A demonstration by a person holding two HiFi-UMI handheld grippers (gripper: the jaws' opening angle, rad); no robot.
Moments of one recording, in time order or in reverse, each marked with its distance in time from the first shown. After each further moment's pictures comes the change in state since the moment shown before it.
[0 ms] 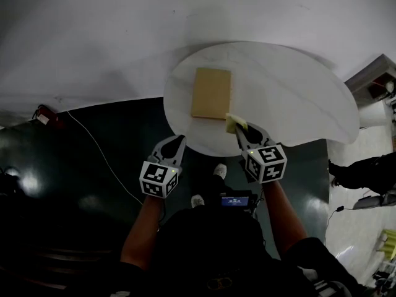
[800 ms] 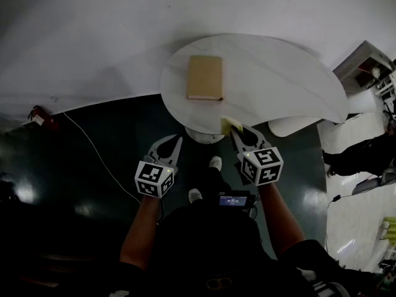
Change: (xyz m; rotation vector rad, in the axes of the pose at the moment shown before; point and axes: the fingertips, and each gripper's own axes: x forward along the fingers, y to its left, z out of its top) left arm -0.075 -0.049 -0.029 0.012 -0.068 -0.064; right arm -0.084 0.062 -0.041 0.008 -0.050 -0.040
